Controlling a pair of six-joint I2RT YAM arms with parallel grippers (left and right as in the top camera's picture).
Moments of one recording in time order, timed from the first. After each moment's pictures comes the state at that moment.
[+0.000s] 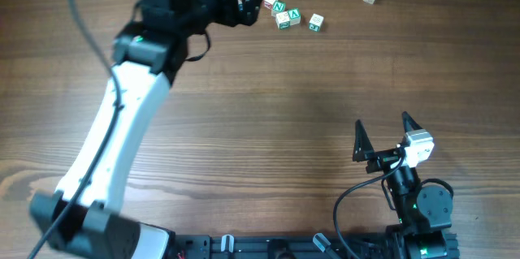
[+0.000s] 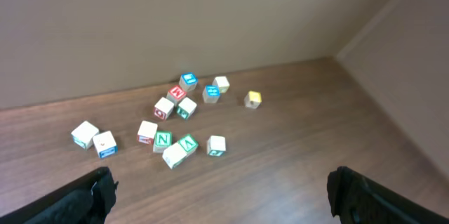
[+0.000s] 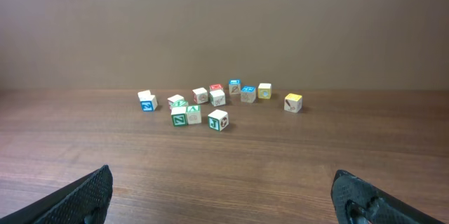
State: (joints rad) left arm -0.30 1.62 1.56 -0.37 0.34 -0.20; right arm 0.13 0.01 0.01 0.00 -0.07 0.08
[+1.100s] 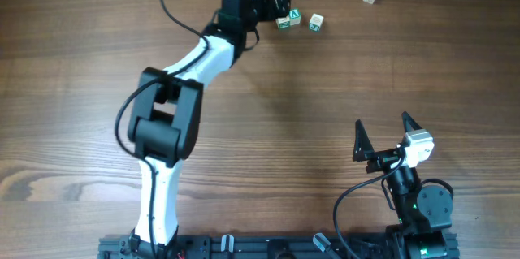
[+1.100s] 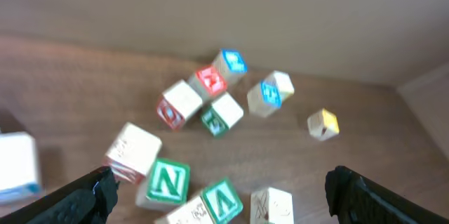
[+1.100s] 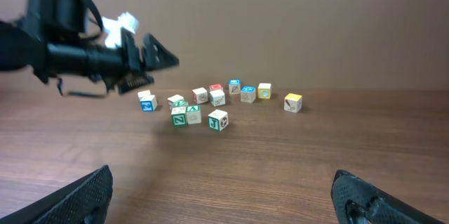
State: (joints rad) left arm -0.37 2.30 1.63 0.27 0.22 -0.49; right arm 0.13 0.01 0.01 0.00 -0.07 0.08
